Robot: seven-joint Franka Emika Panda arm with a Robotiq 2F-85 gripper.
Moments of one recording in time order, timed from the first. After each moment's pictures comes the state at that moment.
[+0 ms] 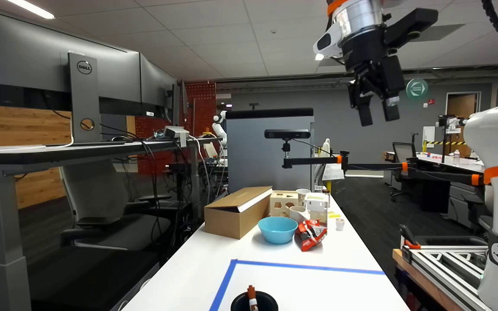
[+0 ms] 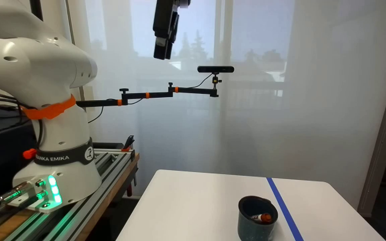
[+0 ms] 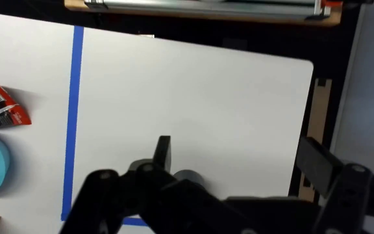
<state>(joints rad) 0.00 -0.77 -0.09 -2.50 -0.04 1.56 -0.10</state>
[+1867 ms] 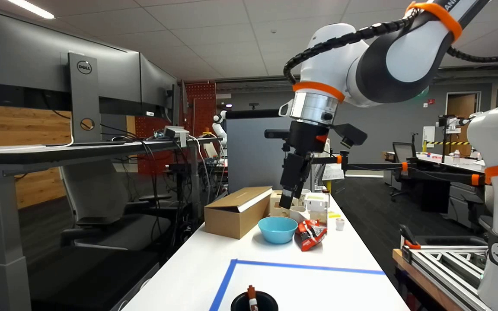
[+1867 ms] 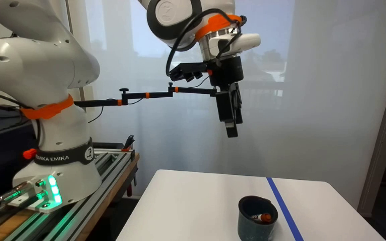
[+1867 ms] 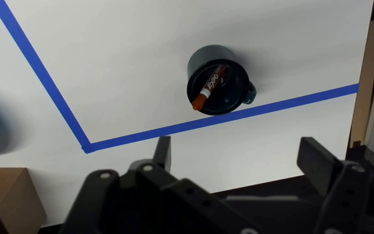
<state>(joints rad) -0.10 -0.38 0.03 -2.74 -0.03 2.64 0.28</state>
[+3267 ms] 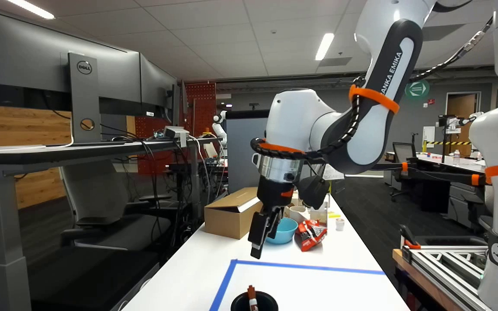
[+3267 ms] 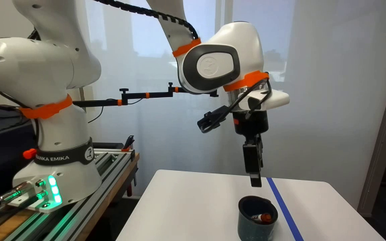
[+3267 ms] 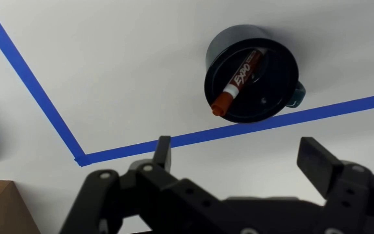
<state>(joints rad) -0.16 0.08 0.03 -2.57 -0.34 2.88 0.54</state>
